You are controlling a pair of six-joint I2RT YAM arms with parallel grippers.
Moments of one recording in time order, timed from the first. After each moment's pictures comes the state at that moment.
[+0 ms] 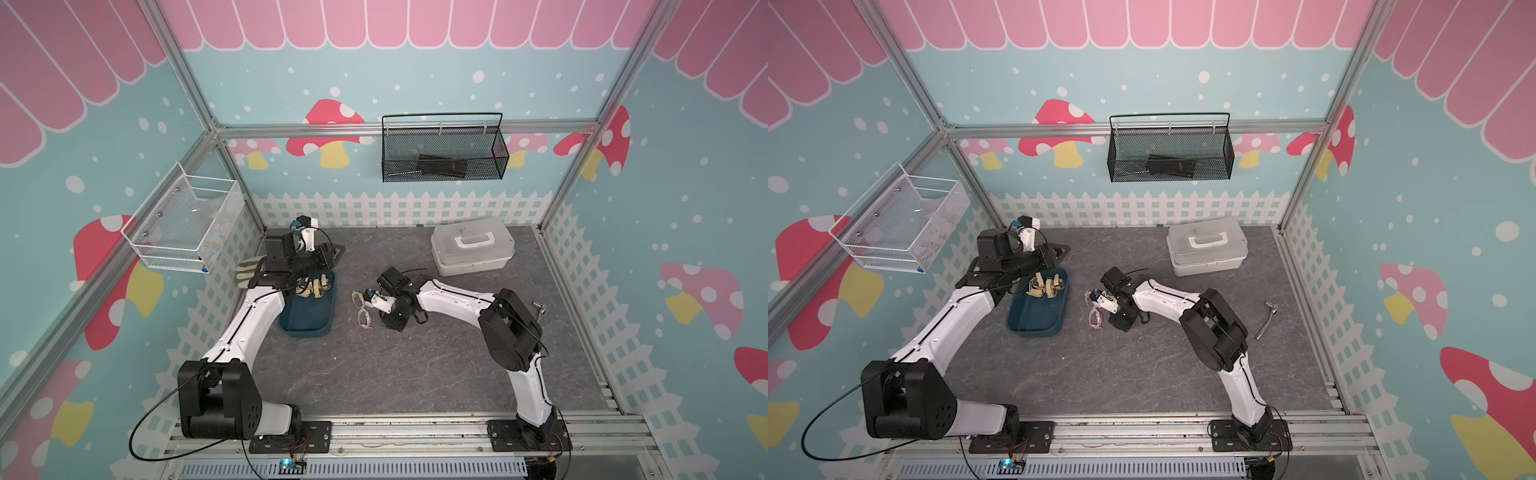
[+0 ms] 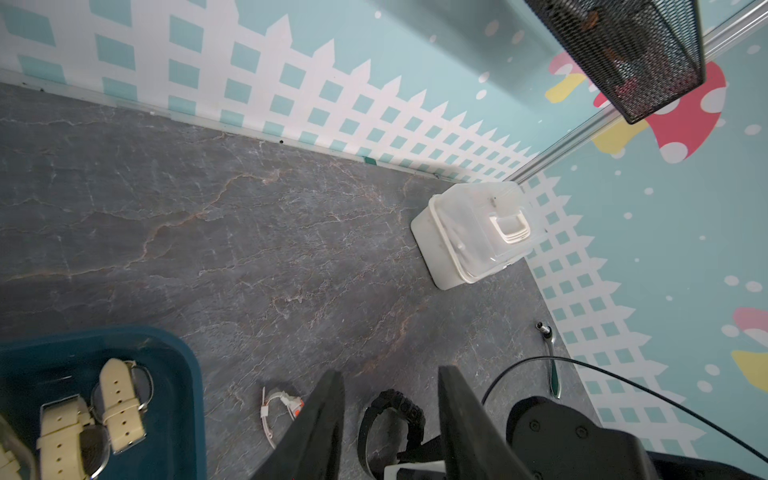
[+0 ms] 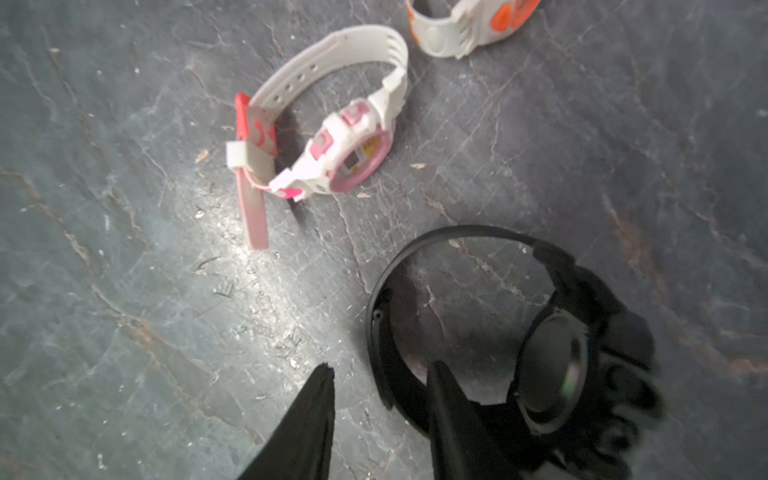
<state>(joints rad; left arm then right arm) -0.01 1.40 1.10 -0.18 0.60 -0.37 0.82 2.10 1.58 -0.72 -0.08 -0.32</state>
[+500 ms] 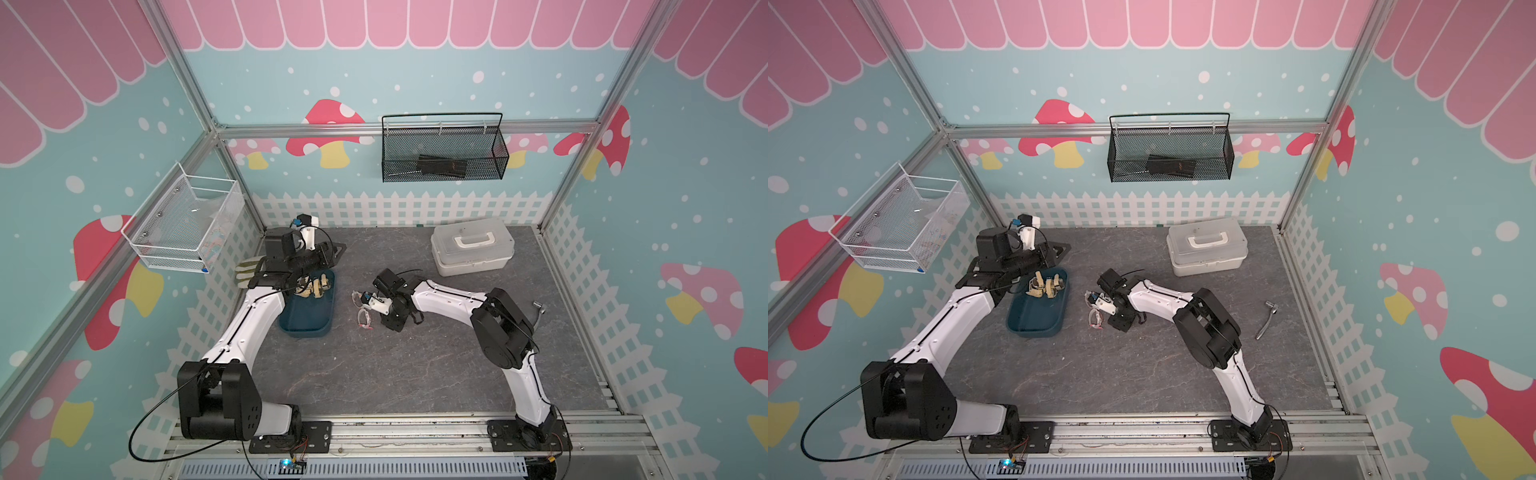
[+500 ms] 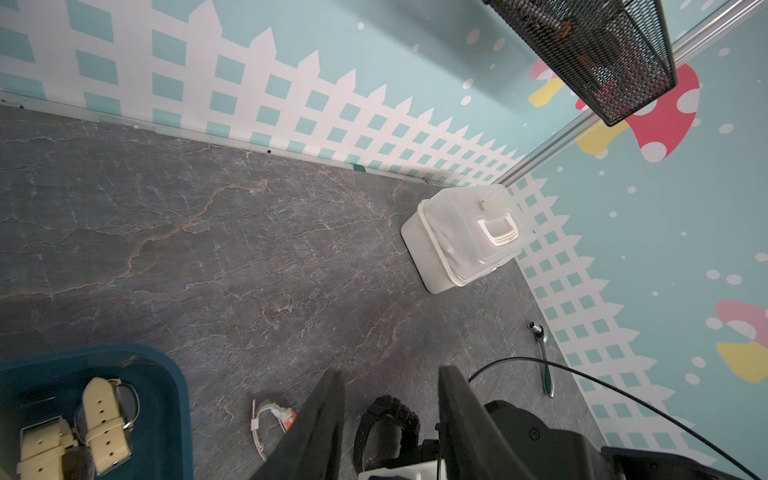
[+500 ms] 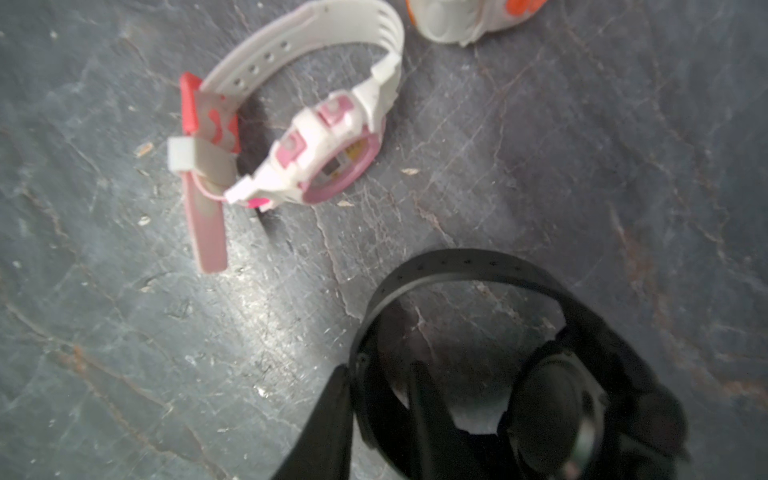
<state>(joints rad) -0.01 1.40 1.10 -0.16 0.62 -0.37 0.83 2.15 1.62 -0.74 -0.03 -0.35</state>
